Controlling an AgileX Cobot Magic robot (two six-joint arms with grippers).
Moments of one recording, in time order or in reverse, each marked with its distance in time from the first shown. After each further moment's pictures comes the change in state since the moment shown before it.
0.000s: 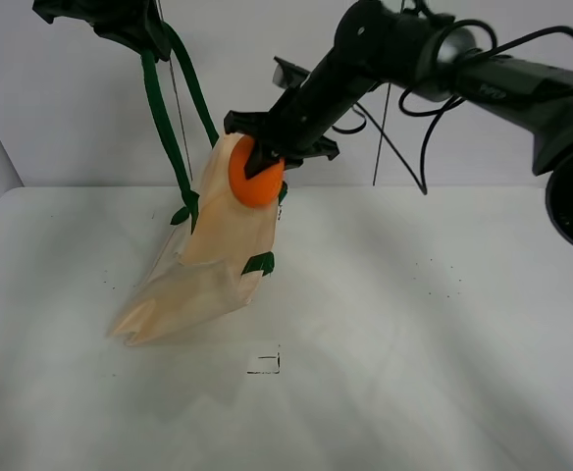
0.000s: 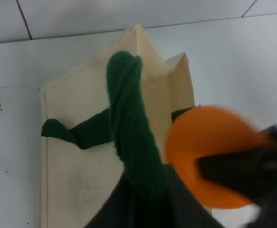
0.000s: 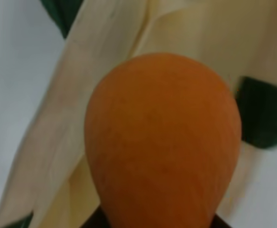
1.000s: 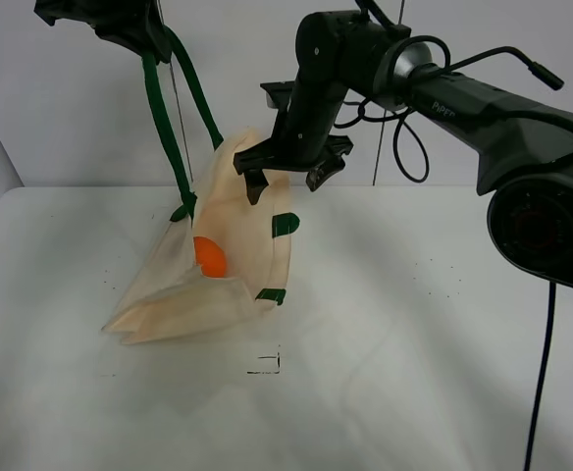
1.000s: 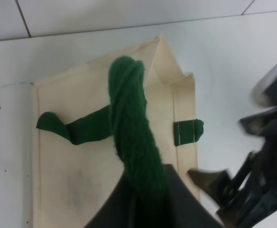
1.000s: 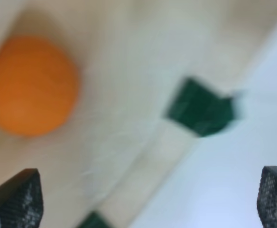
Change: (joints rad) left arm 0.000 -0.001 0.004 -0.001 0.000 0.000; right arm 0.051 0.085 -0.207 -0.436 0.243 0.113
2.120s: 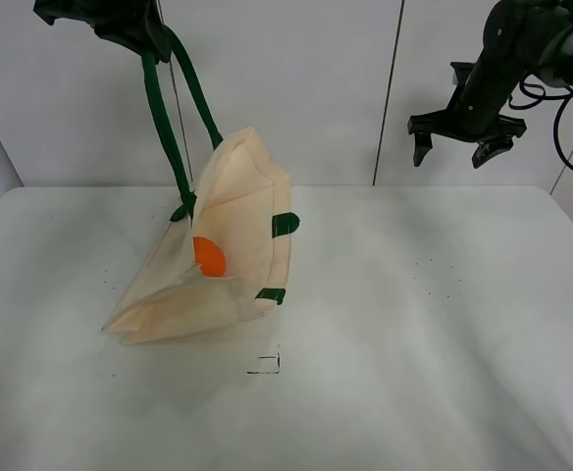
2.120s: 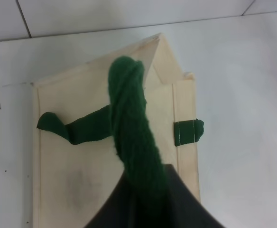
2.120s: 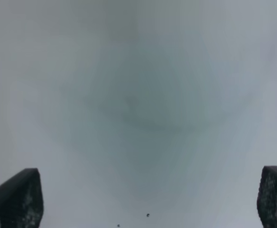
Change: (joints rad) left arm 0.000 0.000 0.000 -0.001 0.000 0.000; right arm -0.484 0.003 -0.004 -0.056 0.007 0.008
